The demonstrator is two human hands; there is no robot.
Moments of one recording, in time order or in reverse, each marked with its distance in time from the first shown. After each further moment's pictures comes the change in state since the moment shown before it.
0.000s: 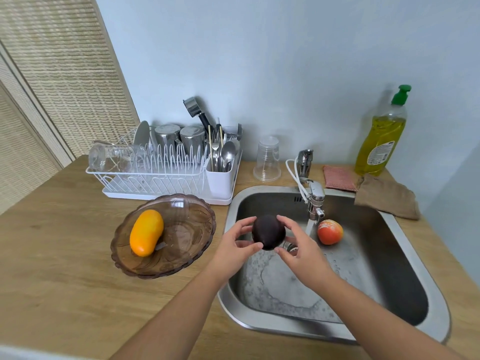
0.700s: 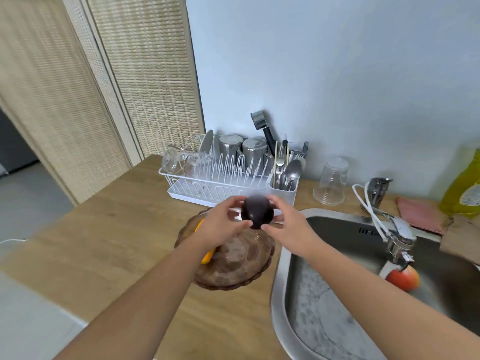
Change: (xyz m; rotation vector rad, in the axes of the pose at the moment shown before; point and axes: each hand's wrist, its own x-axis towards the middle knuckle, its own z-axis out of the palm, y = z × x) left_hand 0.009 0.056 -0.155 0.361 0.253 0.036; right_hand 0.115 -0.101 0.089 -0.024 -0.229 -0.159
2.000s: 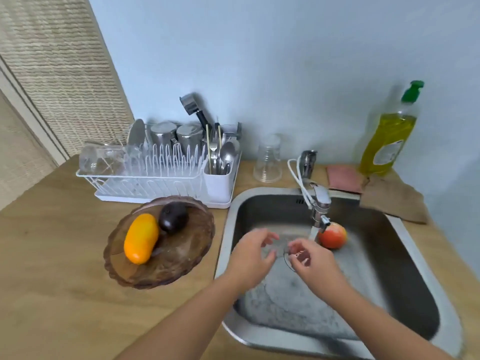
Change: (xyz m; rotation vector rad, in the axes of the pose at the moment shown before) left_hand -0.039 0.020 0.186 0.236 -0.198 0.286; right_hand -0.147 0.096 -0.070 -0.203 0.213 0.323
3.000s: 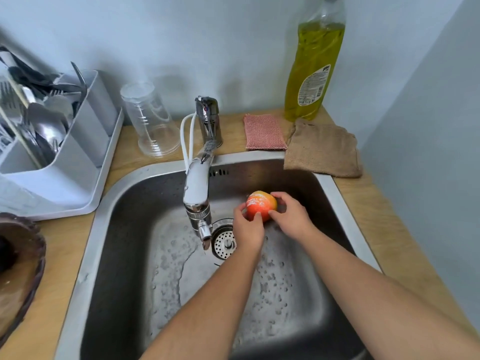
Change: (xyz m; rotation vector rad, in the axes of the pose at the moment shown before) left_hand 0.138 0.023 0.249 -0.647 0.096 -0.716; right_hand 0.110 0.199 -0.050 0.217 0.085 0.453
